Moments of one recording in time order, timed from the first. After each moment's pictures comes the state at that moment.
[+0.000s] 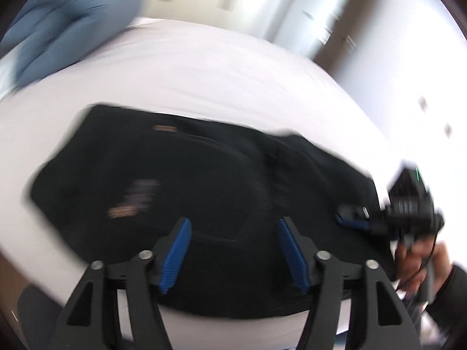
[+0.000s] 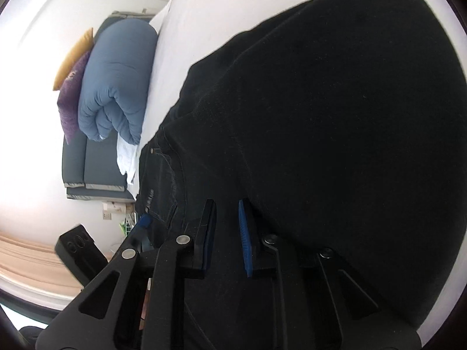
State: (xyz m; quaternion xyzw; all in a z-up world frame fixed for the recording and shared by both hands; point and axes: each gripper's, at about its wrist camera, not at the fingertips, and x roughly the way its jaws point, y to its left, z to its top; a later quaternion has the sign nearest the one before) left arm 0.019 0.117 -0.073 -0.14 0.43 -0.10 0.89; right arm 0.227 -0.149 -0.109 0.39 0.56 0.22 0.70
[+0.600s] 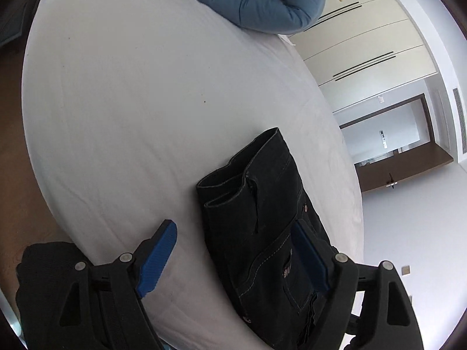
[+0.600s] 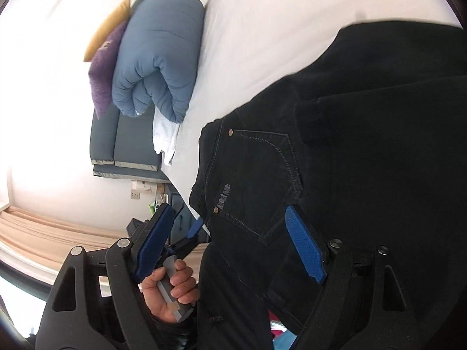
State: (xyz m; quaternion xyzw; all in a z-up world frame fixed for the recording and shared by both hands) left arm 0.013 0.310 -0.128 -0.47 0.39 0.03 0.79; right arm 0.271 -0.018 -0.058 0.40 0.55 0.32 0.66
